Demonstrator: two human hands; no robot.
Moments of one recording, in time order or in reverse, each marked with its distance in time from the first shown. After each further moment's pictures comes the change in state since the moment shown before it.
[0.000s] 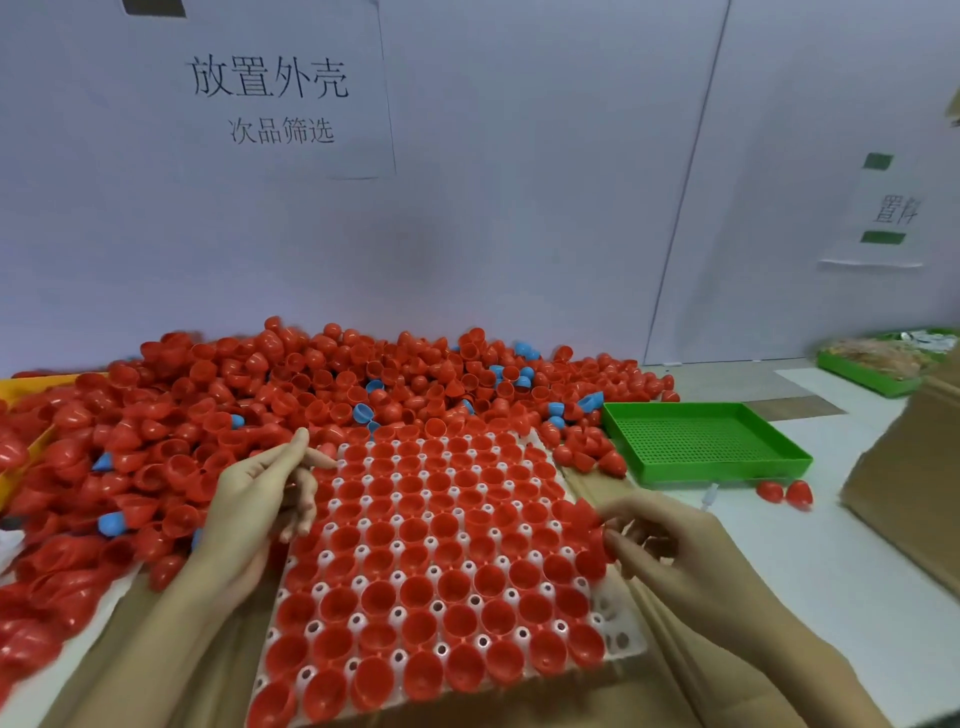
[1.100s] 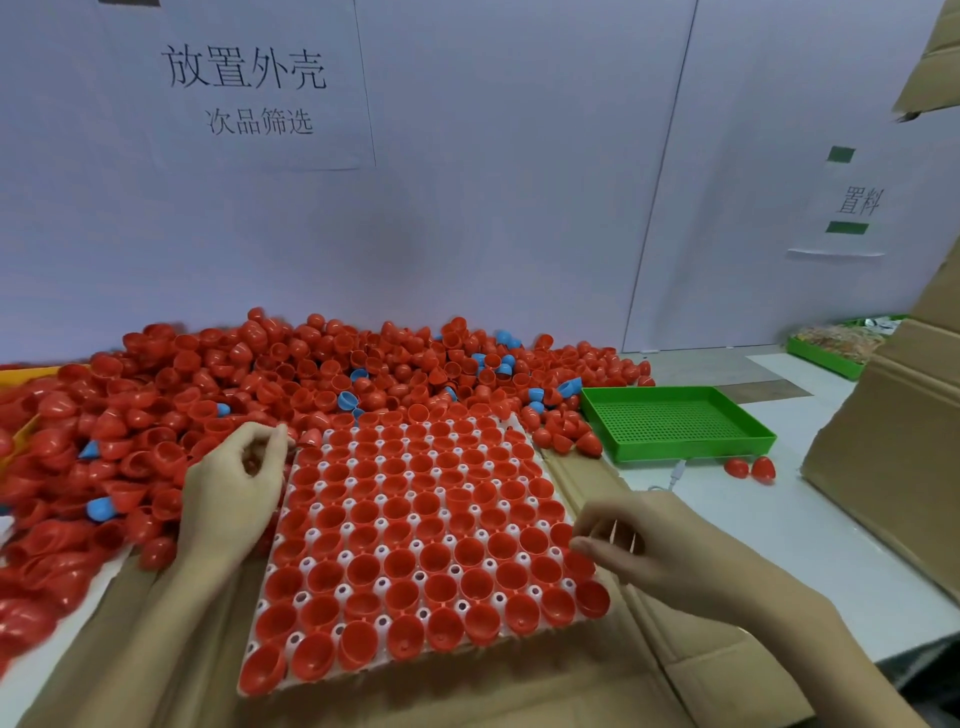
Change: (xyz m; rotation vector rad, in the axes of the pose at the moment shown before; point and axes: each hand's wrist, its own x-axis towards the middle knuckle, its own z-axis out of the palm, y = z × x) left_hand -0.004 -0.007 -0.005 0.687 0.269 0.406; right_hand -0.004 -0.024 -0.022 -0.295 -0.371 0.019
